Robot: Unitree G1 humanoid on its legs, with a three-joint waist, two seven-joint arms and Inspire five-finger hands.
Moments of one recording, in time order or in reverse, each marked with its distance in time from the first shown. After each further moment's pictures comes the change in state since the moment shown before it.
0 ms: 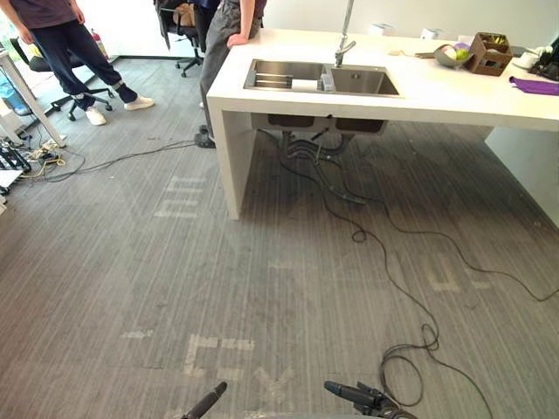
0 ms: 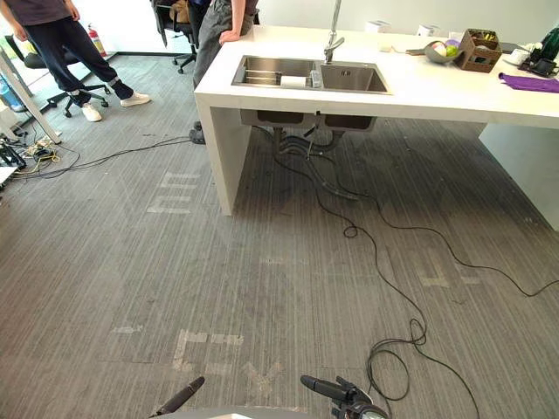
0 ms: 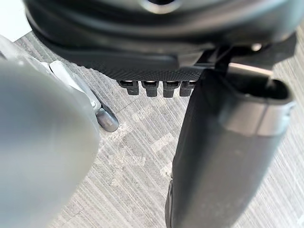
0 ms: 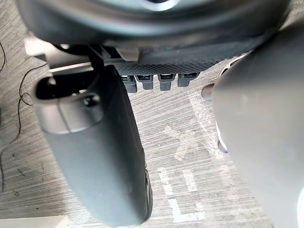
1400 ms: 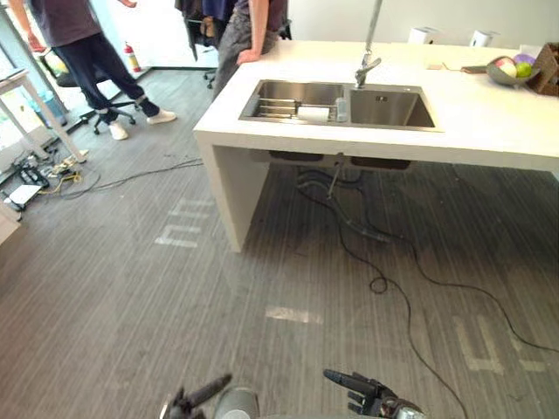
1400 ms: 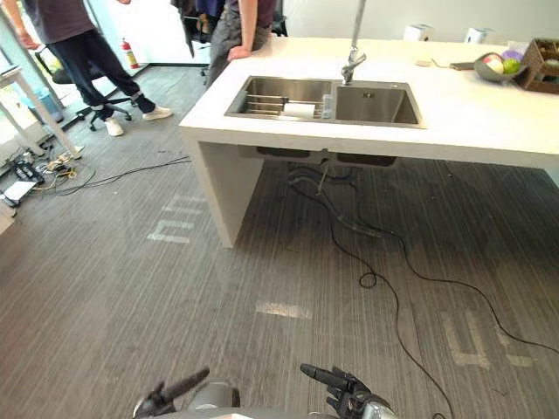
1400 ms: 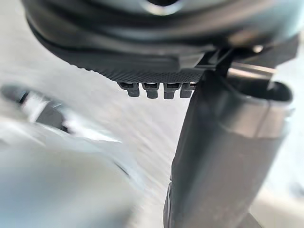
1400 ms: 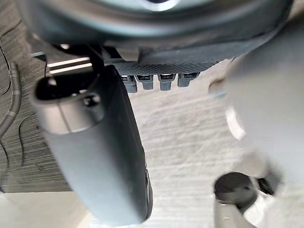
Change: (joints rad) left arm -0.009 -0.044 -0.004 -0.329 0.496 -0.107 -0.041; right arm -0.049 -0.051 0.175 -0.079 0.208 0.082 0.014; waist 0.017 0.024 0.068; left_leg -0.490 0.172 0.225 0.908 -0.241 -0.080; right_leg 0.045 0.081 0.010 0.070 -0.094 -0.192
